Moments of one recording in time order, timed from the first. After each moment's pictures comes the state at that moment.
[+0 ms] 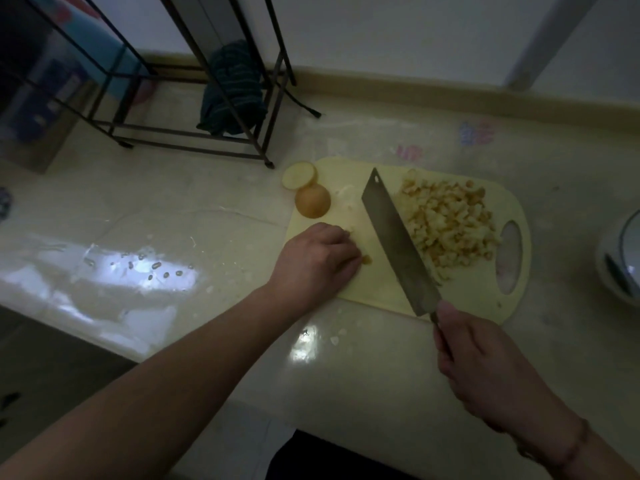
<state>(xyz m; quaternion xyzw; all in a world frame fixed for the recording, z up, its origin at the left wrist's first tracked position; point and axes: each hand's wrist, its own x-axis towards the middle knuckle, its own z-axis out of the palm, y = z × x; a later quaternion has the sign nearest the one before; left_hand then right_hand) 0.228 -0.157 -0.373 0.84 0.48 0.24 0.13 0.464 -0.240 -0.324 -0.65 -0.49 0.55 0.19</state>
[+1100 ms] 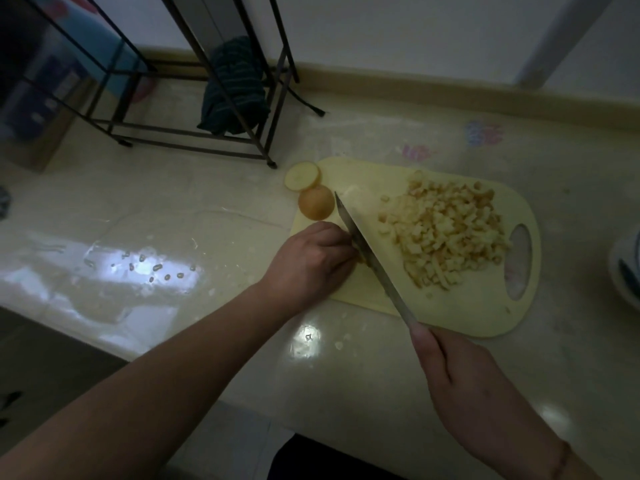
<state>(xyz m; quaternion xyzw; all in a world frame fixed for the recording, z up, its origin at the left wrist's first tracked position) 0.213 -0.149 -0.377 0.86 0.43 0.23 0.13 0.443 -0.248 -0.318 -0.63 -0.62 0.44 0.16</state>
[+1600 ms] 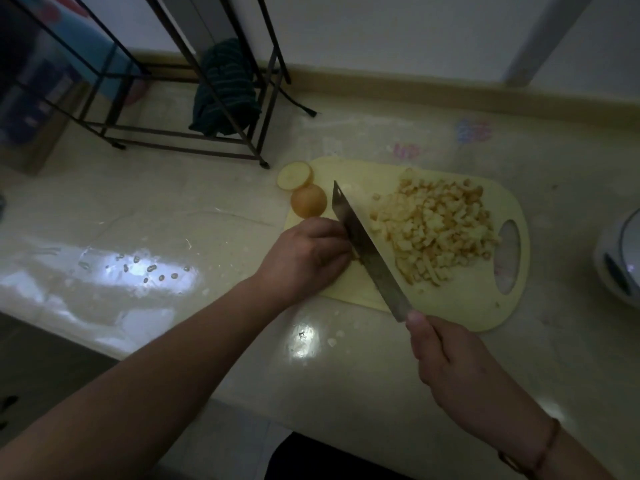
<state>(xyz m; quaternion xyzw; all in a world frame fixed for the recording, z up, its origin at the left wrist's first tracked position) 0.213 -0.145 -0.373 0.85 0.43 0.25 0.17 0.448 -0.241 -0.323 -0.61 -0.59 0.50 0.17</state>
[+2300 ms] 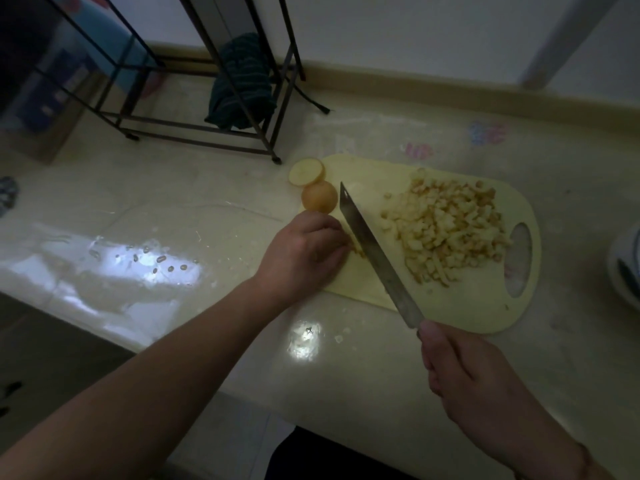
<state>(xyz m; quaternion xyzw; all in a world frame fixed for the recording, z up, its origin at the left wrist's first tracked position) 0.203 -0.153 -0.379 0.81 0.49 0.30 0.15 0.452 -0.251 -0.317 -0.61 -0.59 0.50 0.19</state>
